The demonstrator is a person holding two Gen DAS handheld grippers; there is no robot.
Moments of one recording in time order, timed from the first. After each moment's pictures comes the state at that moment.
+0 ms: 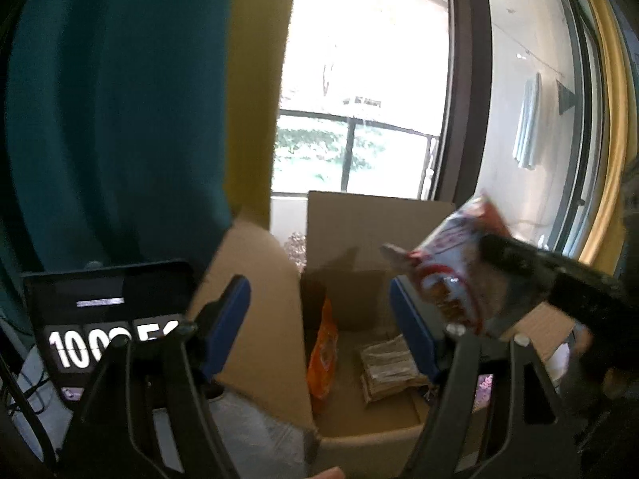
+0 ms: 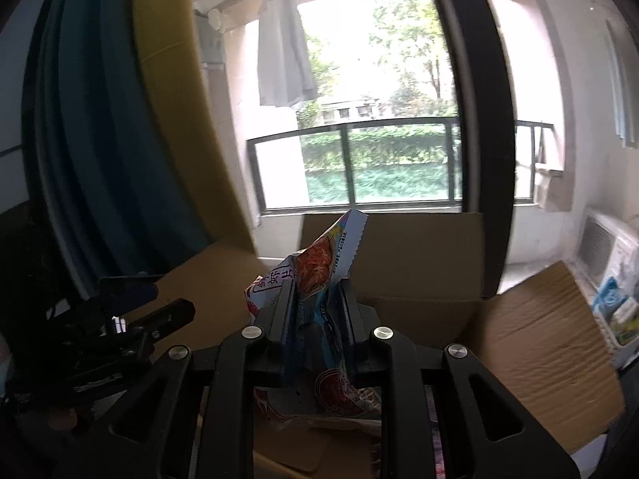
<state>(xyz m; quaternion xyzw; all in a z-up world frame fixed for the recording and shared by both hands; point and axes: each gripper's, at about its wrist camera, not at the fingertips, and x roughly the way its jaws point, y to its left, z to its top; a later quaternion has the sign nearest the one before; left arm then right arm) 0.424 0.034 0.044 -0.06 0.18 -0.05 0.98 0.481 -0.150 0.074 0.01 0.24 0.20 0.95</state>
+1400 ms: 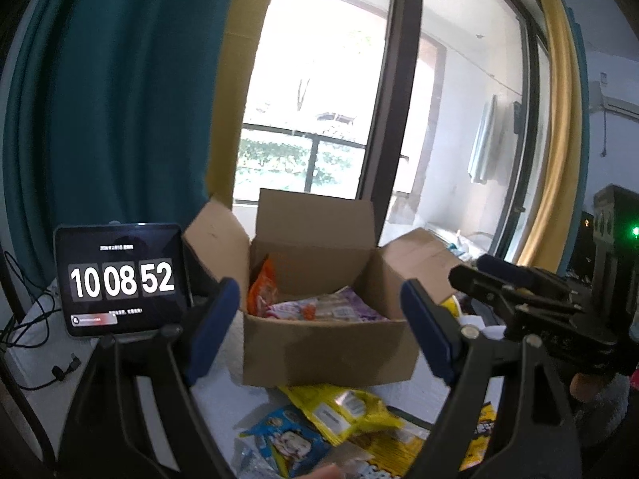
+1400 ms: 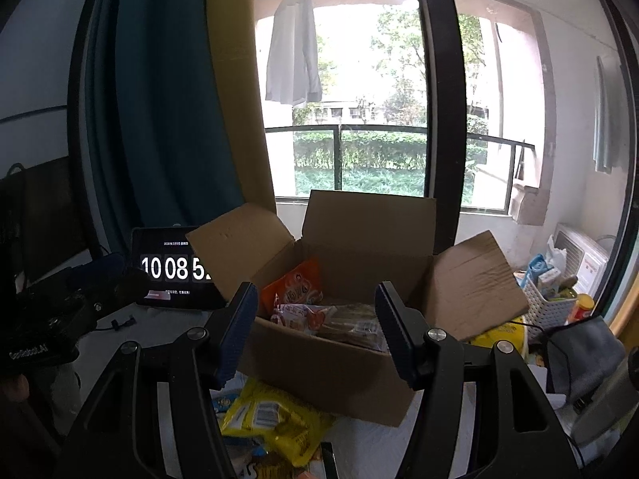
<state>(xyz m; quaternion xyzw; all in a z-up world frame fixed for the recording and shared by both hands) 0.257 0.002 0.054 -0.08 0.15 -0.12 0.98 0.322 -0.171 0.094 -0.05 0.23 0.15 0.96</state>
